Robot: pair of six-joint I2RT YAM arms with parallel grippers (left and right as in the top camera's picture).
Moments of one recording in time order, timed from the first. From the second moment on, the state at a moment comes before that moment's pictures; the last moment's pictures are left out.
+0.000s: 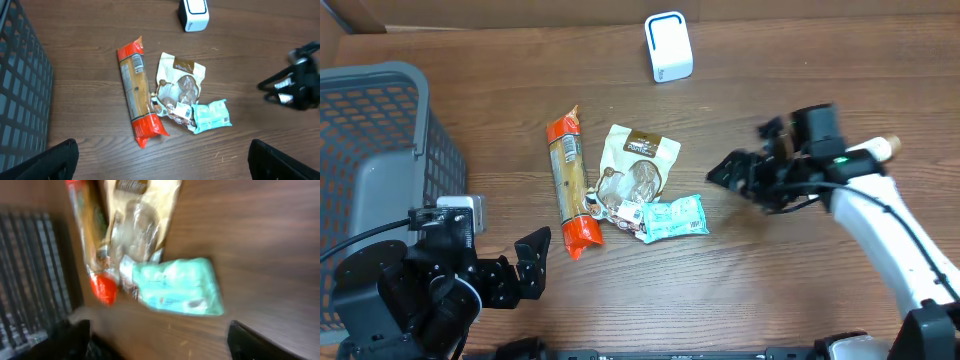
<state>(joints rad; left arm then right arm) 0.23 0.75 1.41 -1.39 0.36 0.03 0.25 1.49 1.02 -0.69 -0.65 0.46</state>
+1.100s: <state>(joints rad) 0.23 0.75 1.41 -1.39 0.36 0.03 0.65 1.57 0.75 -0.26 -0.13 1.18</state>
